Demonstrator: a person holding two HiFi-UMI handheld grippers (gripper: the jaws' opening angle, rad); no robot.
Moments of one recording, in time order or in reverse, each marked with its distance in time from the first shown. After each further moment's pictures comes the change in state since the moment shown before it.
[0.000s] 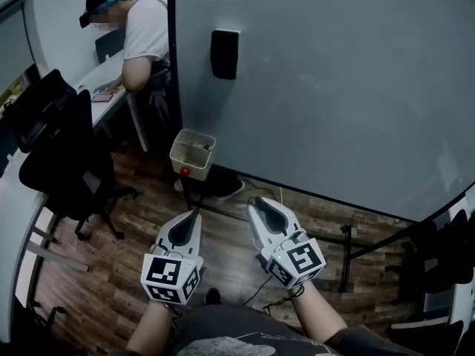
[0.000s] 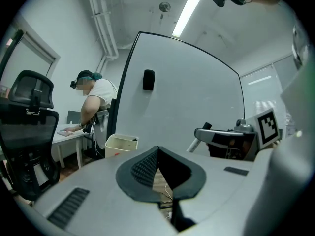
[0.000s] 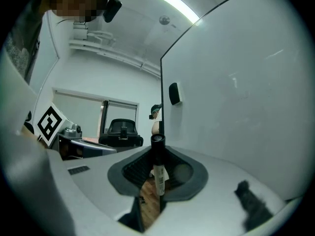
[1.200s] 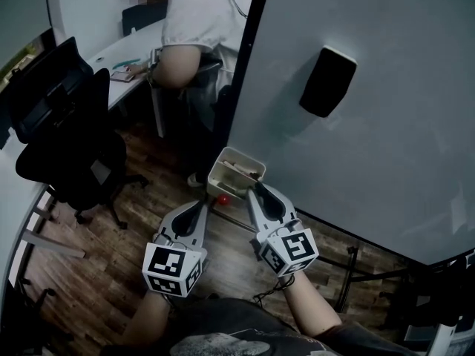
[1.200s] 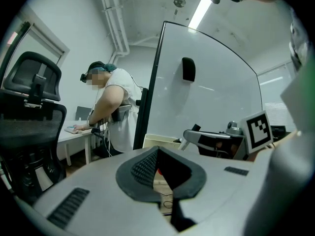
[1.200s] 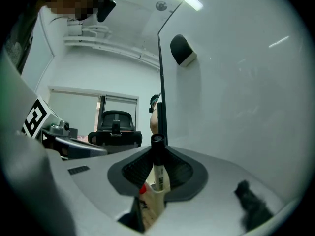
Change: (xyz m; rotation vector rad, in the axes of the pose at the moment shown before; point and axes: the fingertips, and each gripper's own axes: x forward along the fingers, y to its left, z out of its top) left arm 0.067 0.145 -0.002 -0.053 0.019 0.078; right arm 0.193 -0.005 -0.038 0.024 0.039 0.051
